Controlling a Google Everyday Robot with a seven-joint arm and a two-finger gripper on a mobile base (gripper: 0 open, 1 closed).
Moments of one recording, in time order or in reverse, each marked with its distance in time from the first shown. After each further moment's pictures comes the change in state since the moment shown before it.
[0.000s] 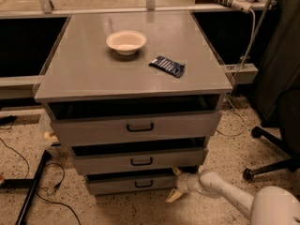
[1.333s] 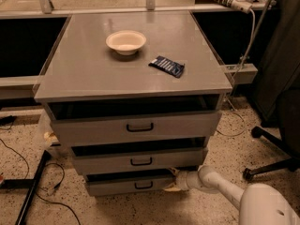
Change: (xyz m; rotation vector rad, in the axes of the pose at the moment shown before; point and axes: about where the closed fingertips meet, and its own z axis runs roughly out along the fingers) arm 0.012 -0.004 0.017 -0.051 -0.021 0.038
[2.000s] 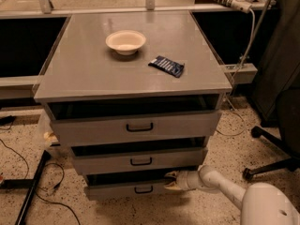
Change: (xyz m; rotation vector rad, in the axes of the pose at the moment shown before) arm -0.006 -0.003 -0.007 0.000 0.000 0.000
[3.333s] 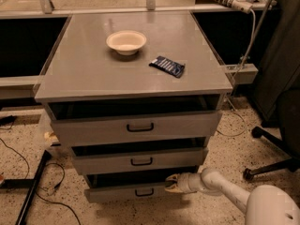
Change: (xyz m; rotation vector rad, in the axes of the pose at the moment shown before) arm -0.001 0.012 -0.011 -0.011 -0.011 0.014
